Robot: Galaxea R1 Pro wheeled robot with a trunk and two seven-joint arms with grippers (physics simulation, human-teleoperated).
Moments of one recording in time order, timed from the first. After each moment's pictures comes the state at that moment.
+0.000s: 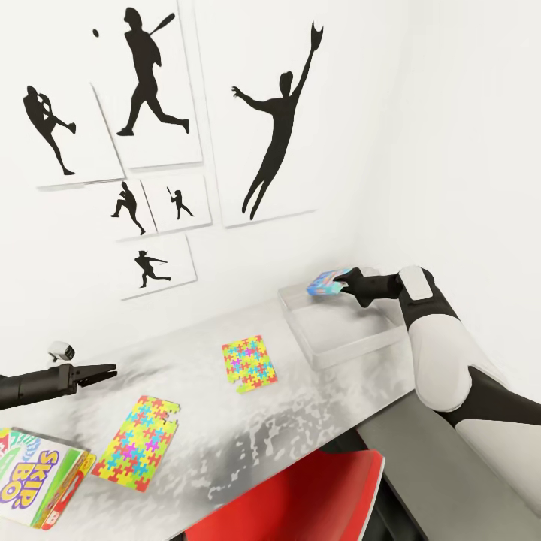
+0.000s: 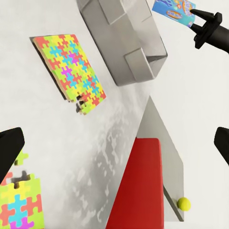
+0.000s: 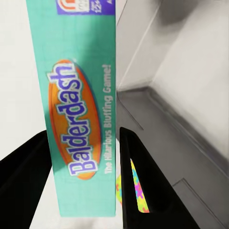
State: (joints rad) left arm -0.69 0.61 0.17 -0.73 0.16 0.79 -1.57; right arm -1.30 0.01 -0.56 -0.54 -0.59 0.94 -0.18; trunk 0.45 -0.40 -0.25
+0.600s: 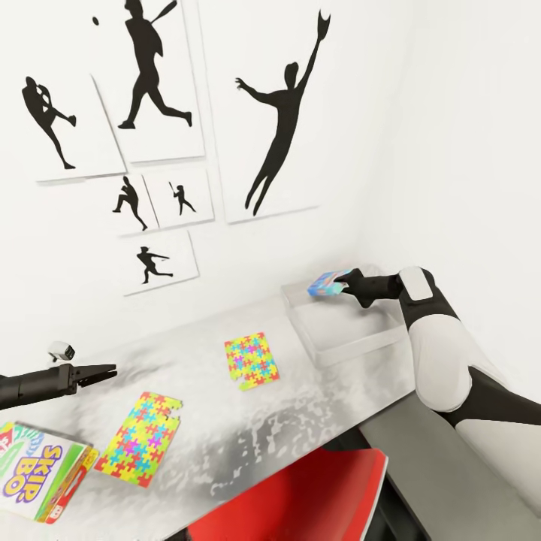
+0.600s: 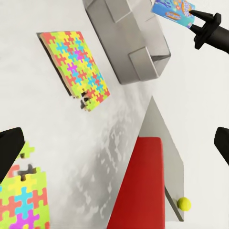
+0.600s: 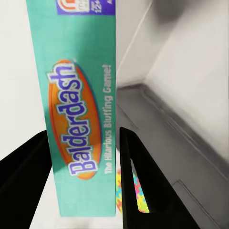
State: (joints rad) left arm -0.69 0.61 0.17 -0.73 0.16 0.79 -1.57; right arm -1.29 0.00 -0.56 -0.54 -0.58 0.94 -0.19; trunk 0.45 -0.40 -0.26
